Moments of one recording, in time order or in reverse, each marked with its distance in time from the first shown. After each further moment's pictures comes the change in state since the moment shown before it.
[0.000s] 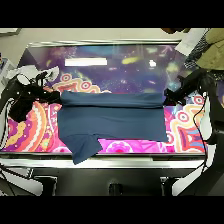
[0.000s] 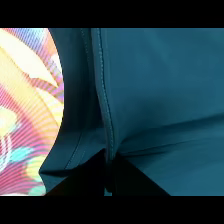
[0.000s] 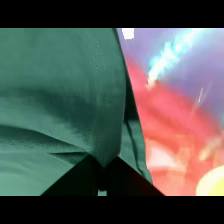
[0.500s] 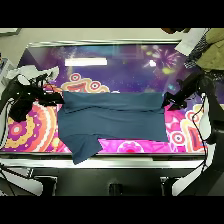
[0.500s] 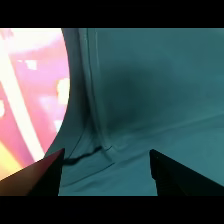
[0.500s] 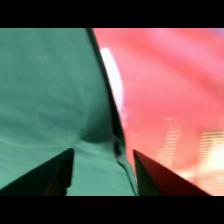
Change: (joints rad) left arm 0.016 0.000 0.000 0.000 -0.038 -0.020; right arm -0.002 -0.004 -0.008 -0.063 -0.042 0.000
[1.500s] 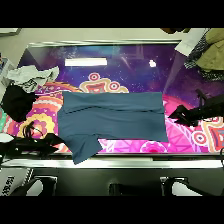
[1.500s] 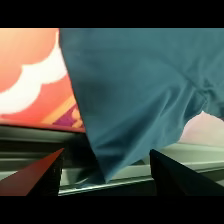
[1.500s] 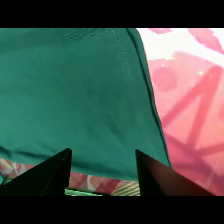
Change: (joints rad) left arm 0.246 0.858 -1.162 -0.337 0.011 -0.066; right arm -0.190 0.616 -0.724 0.221 0.217 -0.217
